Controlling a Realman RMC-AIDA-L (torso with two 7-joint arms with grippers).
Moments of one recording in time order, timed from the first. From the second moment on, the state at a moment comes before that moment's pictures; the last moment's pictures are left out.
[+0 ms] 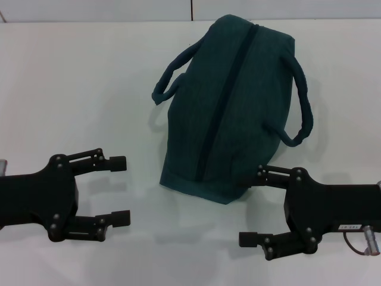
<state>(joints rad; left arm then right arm) -0.30 -1.96 0.87 0.66 1.74 1.95 -1.11 0.48 2.02 -1.36 -0.42 -1.37 -1.72 0.95</state>
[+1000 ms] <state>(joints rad) -0.30 -1.96 0.87 0.66 1.74 1.95 -1.11 0.47 2.02 -1.36 -0.42 -1.36 -1.73 0.95</state>
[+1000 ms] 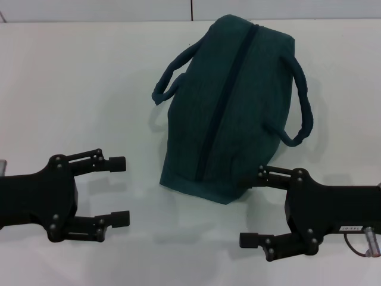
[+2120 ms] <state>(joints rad) -0.30 -1.96 0.87 0.66 1.74 1.95 -1.11 0.47 2.03 -1.37 -0.42 -1.36 -1.73 0.95</state>
